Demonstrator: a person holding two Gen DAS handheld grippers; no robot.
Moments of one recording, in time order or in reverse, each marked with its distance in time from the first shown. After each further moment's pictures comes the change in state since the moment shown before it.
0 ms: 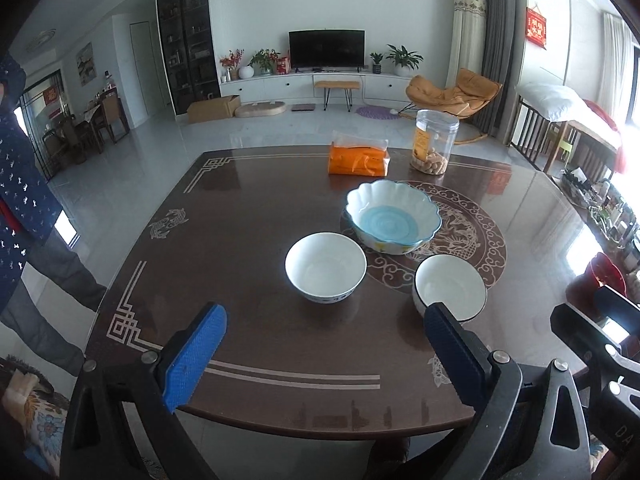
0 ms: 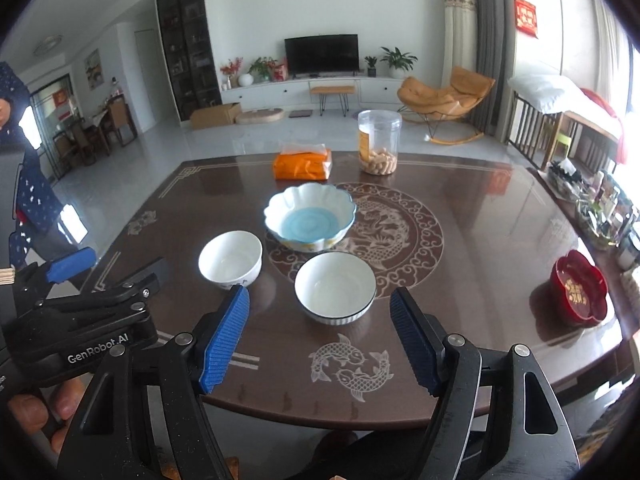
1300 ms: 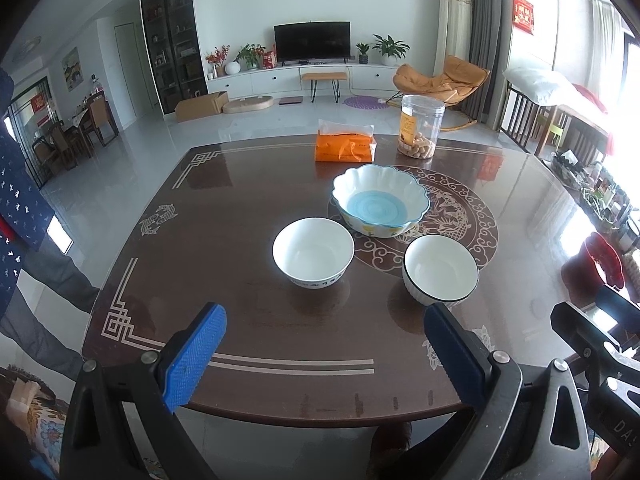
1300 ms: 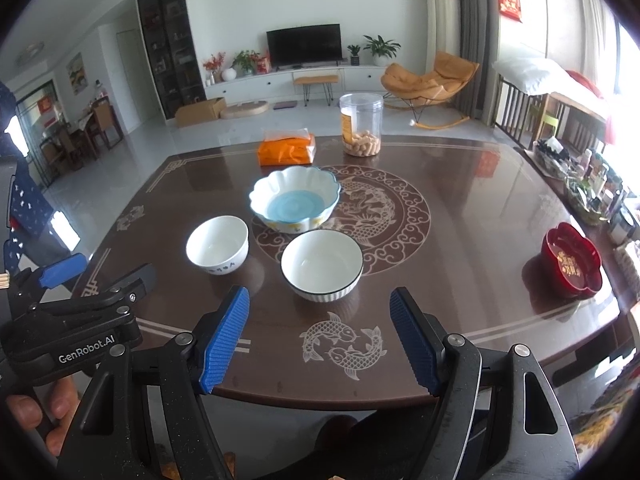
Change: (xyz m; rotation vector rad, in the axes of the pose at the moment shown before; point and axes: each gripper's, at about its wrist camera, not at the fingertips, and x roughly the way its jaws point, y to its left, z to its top) left arm -0.004 -0.014 -0.007 0.051 0.024 -0.031; right arm -0.004 -0.011 -0.014 0.043 0.027 -0.040
